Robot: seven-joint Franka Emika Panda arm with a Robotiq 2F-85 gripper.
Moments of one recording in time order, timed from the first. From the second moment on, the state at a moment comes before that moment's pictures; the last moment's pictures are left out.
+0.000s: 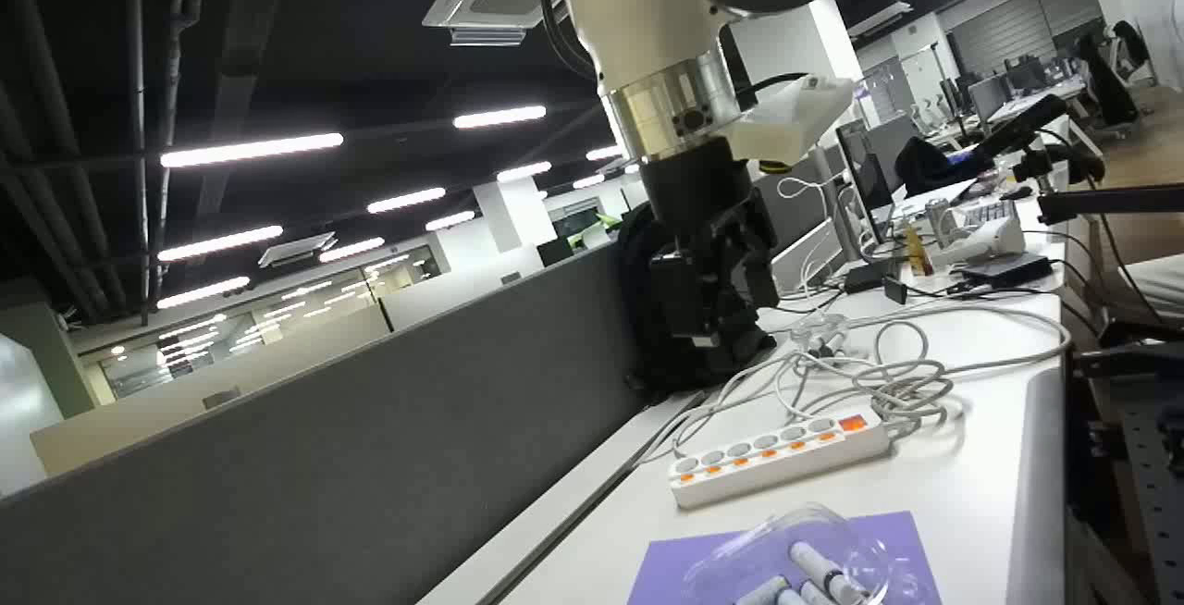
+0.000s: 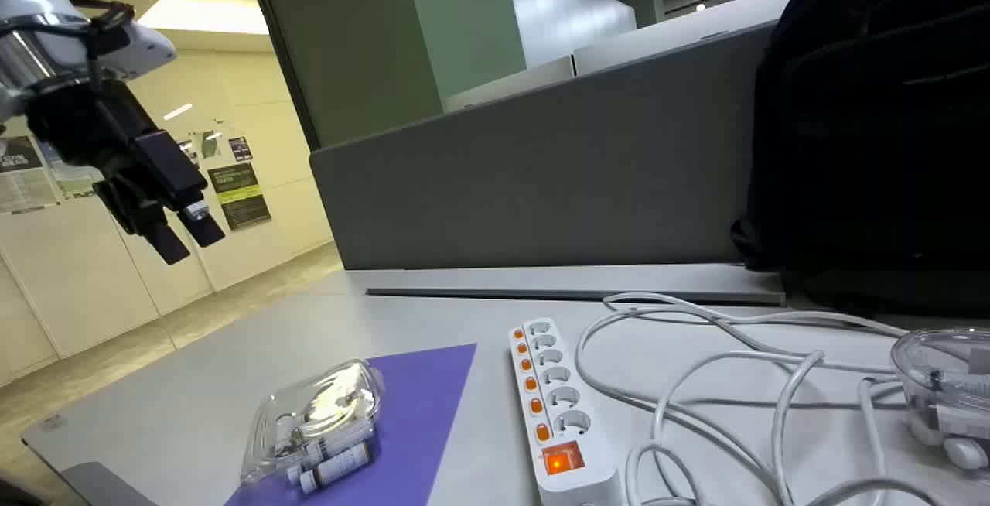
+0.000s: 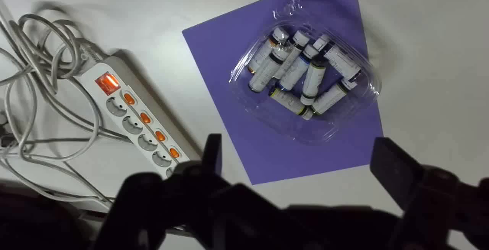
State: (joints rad) arm 0.09 -0.62 0.40 -2.75 0.02 2.27 0.41
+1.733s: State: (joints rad) arm -0.03 -0.56 0.12 -2.78 0.07 2.42 0.36
